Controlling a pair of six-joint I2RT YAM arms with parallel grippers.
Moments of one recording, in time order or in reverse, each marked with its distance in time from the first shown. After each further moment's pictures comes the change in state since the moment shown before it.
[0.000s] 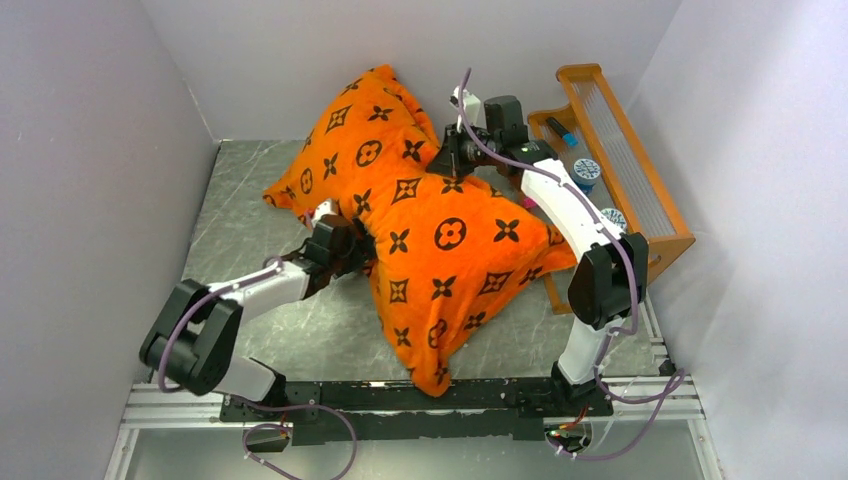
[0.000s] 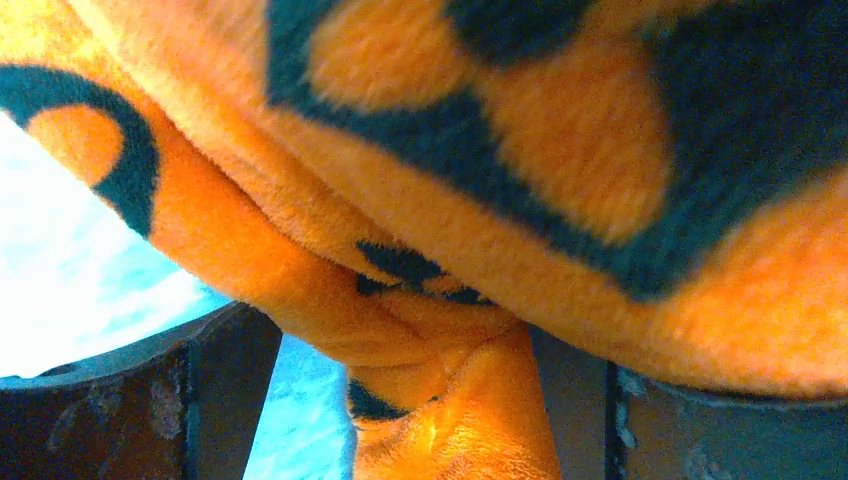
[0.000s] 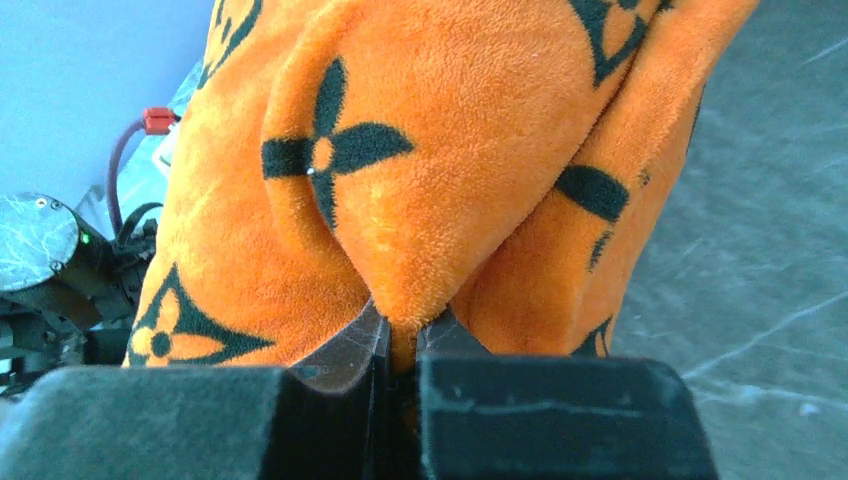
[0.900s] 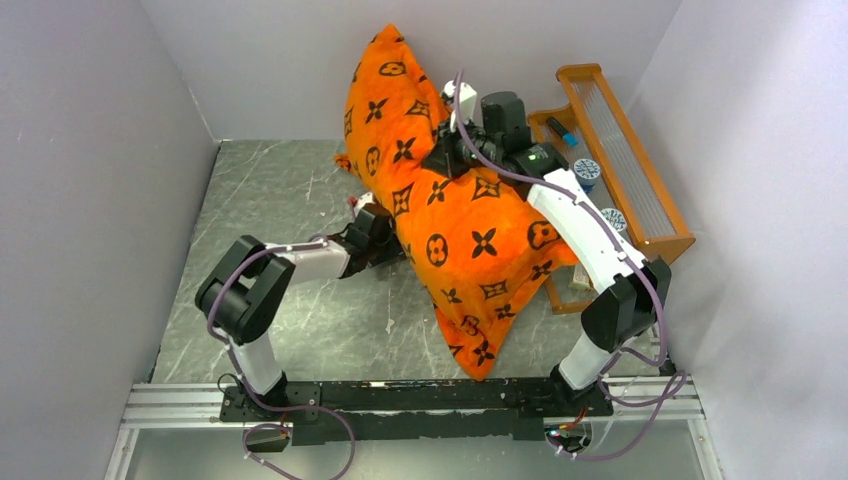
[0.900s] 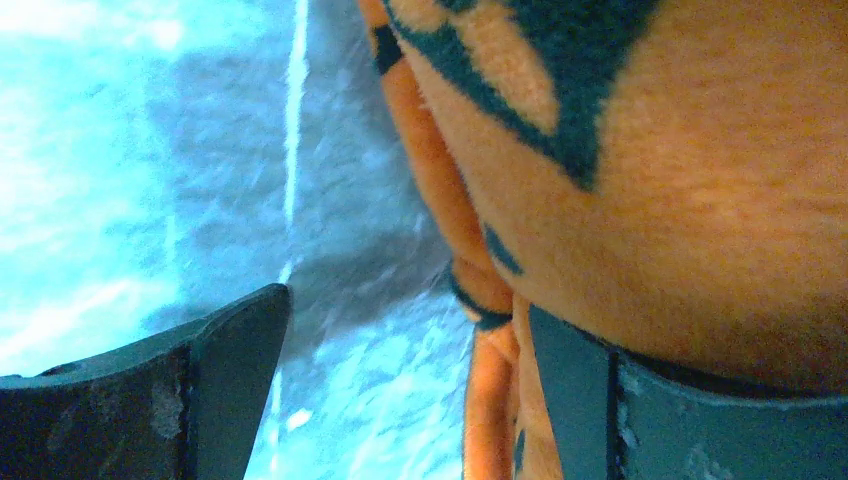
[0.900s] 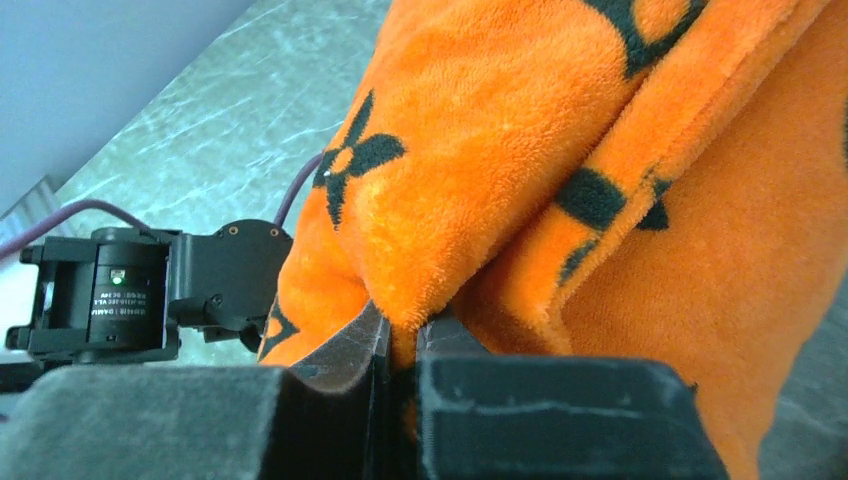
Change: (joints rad) left arm -0.137 0.394 0.311 0.075 0.022 -0.014; right arm 0.079 -0.139 0.061 -0.094 0.172 -0.106
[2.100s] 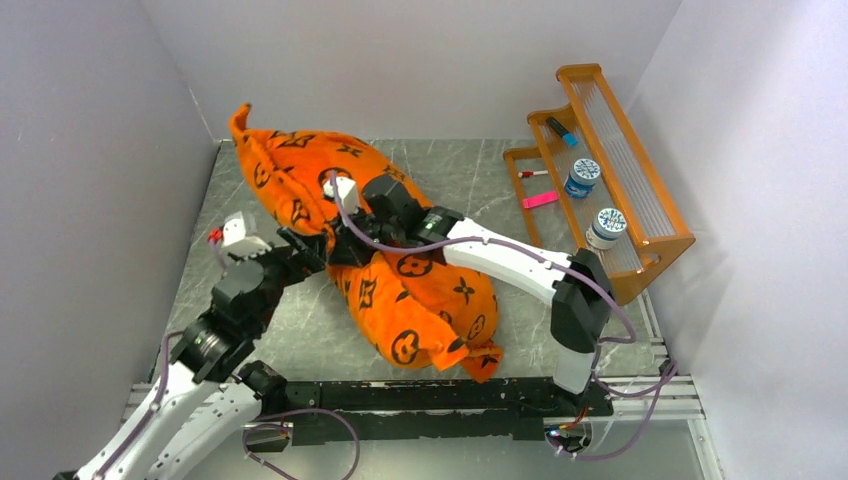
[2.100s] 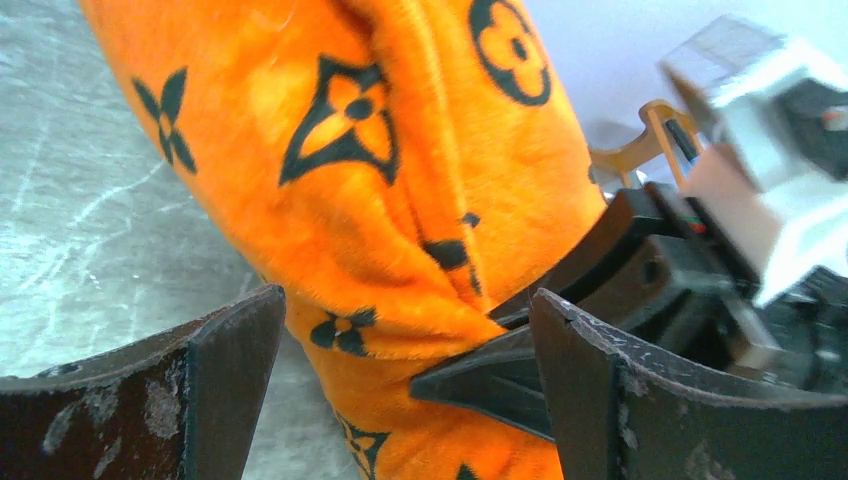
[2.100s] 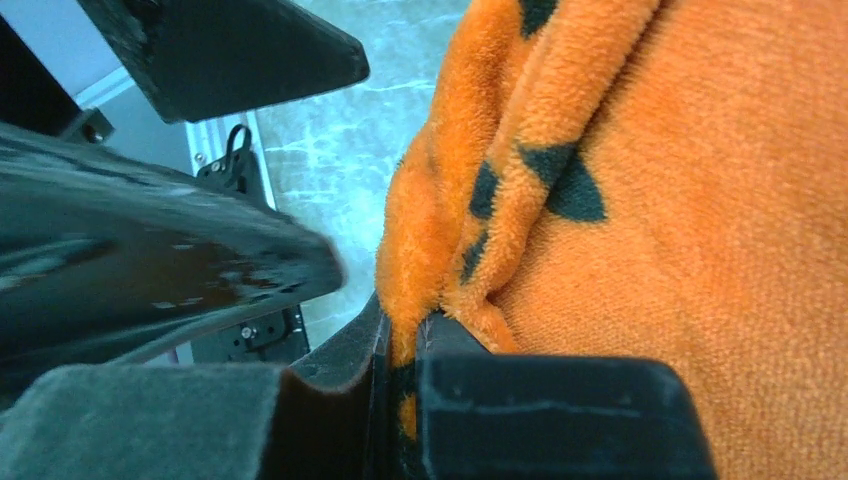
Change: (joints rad) left arm 0.022 -1.241 -0.249 -0.505 -0.361 0.210; right arm 0.499 0.130 -0.154 0.216 0.039 0.069
